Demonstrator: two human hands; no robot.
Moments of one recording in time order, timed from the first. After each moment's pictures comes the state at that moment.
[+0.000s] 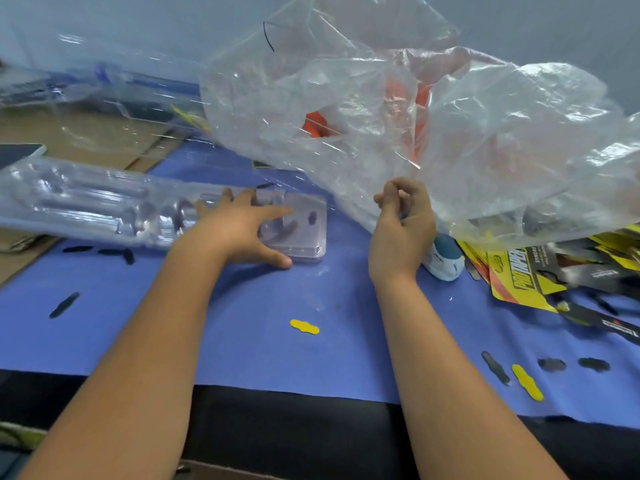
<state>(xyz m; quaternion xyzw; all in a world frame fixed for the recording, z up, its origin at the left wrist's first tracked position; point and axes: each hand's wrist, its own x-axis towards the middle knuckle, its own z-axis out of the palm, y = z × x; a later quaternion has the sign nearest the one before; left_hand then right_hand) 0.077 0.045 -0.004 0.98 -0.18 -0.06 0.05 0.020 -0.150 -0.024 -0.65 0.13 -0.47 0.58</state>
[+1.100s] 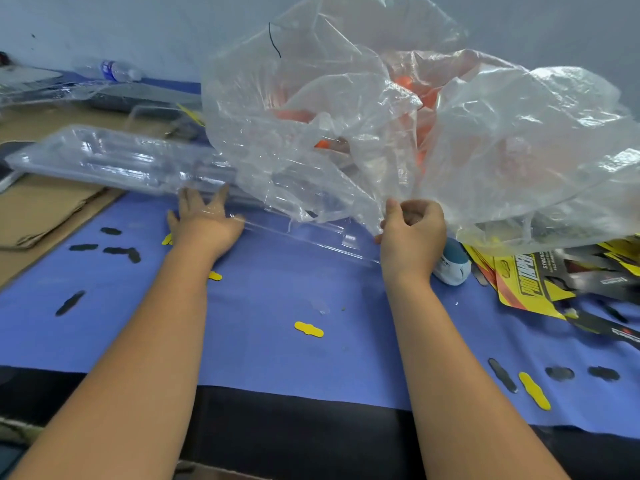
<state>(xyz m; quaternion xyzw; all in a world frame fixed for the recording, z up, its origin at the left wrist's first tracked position) 0.115 0.074 -0.039 0.98 0.06 0.03 0.18 0.021 -0.162 -0.024 -0.68 0.23 -0.35 0.61</state>
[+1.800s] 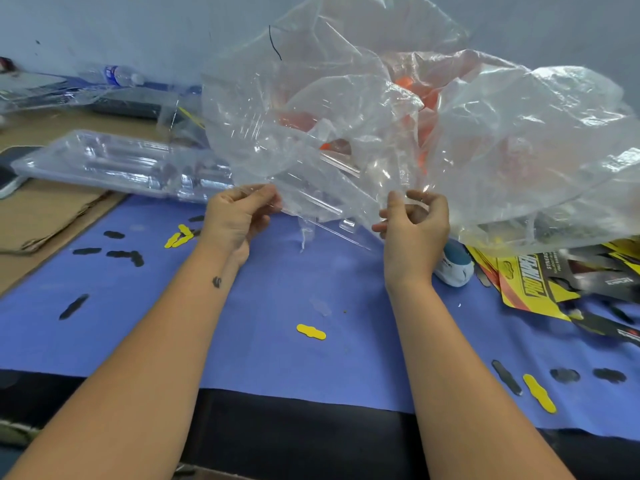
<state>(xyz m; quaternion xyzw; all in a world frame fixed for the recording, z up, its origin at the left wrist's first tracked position) 0.077 0.029 -0.010 0.59 0.02 0.01 0.81 0.020 -0.158 -0.020 -0.60 0.16 -0.38 0.68</state>
